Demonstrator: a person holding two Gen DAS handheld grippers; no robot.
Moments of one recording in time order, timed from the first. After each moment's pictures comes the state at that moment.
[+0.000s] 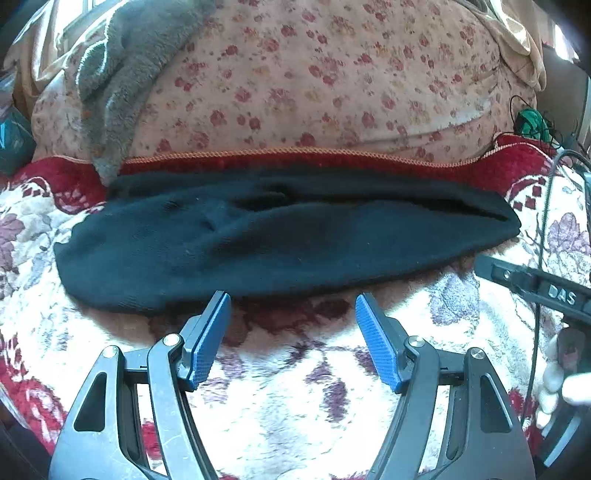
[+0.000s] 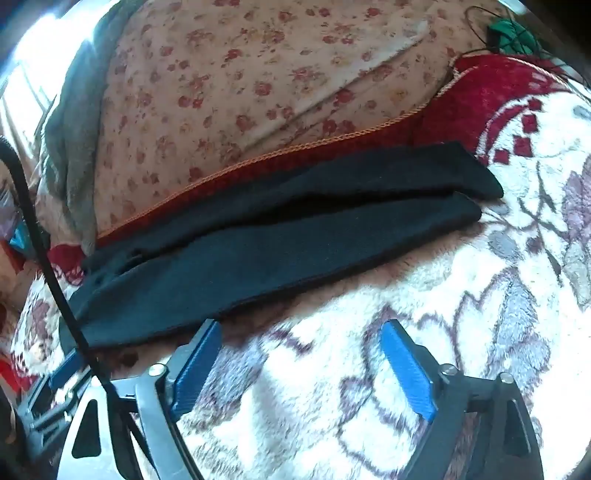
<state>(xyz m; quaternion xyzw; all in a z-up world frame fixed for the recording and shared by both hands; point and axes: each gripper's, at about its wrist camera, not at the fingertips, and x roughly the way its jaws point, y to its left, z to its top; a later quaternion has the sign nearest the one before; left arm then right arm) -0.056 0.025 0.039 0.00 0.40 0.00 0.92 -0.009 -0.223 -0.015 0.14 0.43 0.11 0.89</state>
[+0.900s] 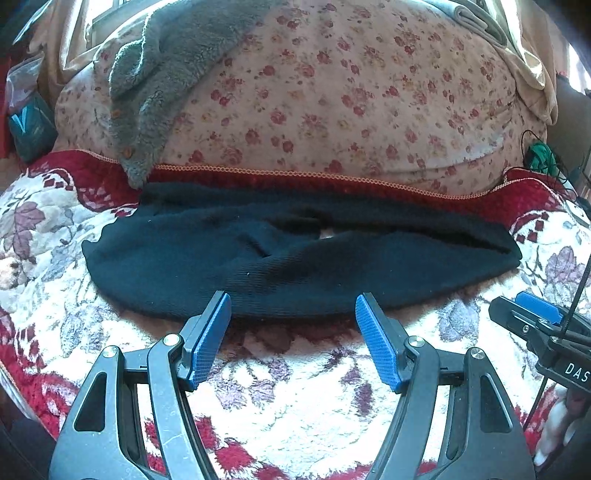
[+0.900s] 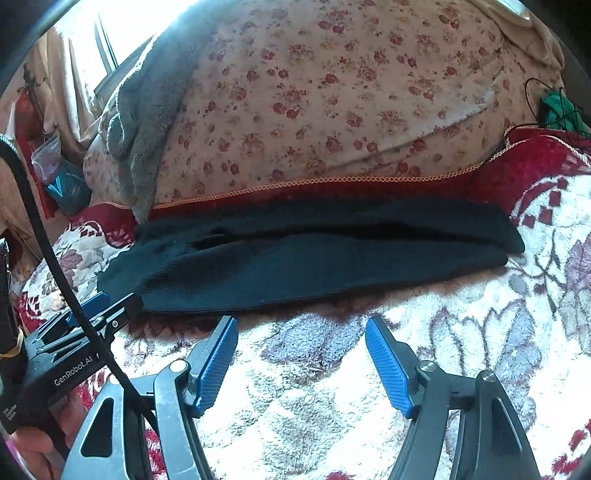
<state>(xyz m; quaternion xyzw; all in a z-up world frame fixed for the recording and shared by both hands) -0.067 0.057 0.066 -0.03 0.38 0.02 0.93 -0.050 -0.172 0.034 0.07 0.38 0.16 0.91</state>
